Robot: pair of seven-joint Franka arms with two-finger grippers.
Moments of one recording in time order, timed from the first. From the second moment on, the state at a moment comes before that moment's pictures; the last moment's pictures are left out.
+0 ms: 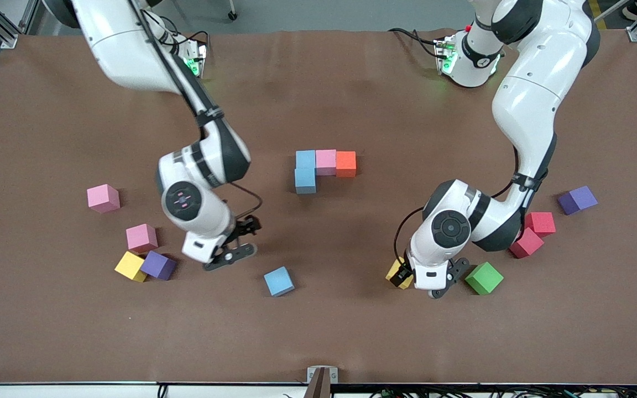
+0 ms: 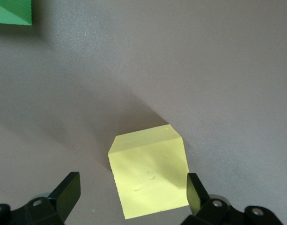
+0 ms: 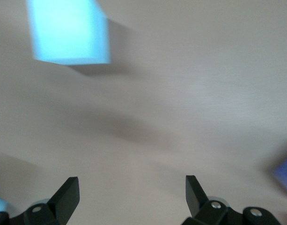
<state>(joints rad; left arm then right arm) -0.09 0.91 -0.44 -1.29 0.41 2.18 -1.37 0.40 0.65 -0.05 -1.50 0.09 2.12 -0.13</state>
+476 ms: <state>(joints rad) -0.10 0.94 -0.43 -1.29 0.41 2.24 -1.39 0.18 0.66 -0.05 -1.50 0.09 2.11 -0.74</state>
